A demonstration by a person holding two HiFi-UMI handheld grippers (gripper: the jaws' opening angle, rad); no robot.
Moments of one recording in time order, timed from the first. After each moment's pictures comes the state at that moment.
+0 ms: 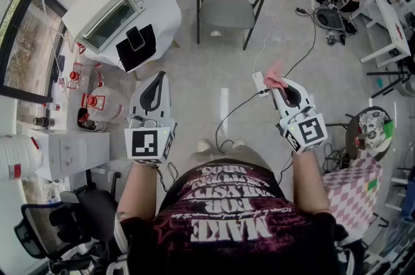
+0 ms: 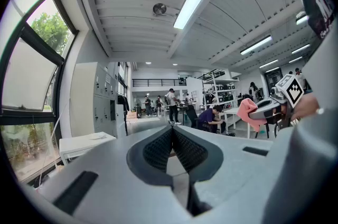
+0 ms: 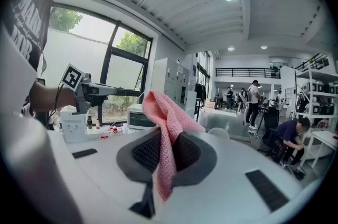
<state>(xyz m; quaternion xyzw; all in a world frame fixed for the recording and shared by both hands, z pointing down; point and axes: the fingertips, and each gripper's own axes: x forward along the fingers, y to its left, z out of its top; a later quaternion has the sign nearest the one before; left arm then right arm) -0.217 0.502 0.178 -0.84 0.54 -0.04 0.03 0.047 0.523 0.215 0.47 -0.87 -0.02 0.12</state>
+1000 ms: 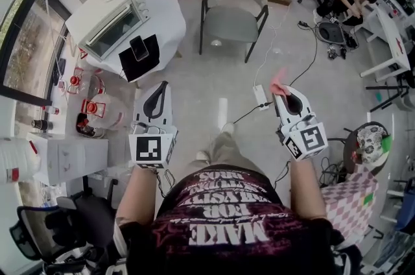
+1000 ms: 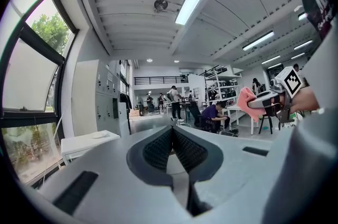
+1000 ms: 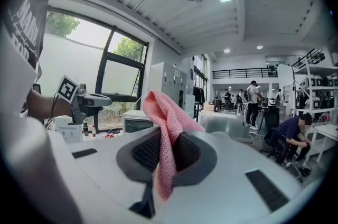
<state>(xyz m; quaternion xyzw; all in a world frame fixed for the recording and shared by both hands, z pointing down) -0.234 0.473 0.198 -0.83 0.55 -0.06 0.03 0.041 0.487 0.207 0.49 -0.87 -0.01 0.09</state>
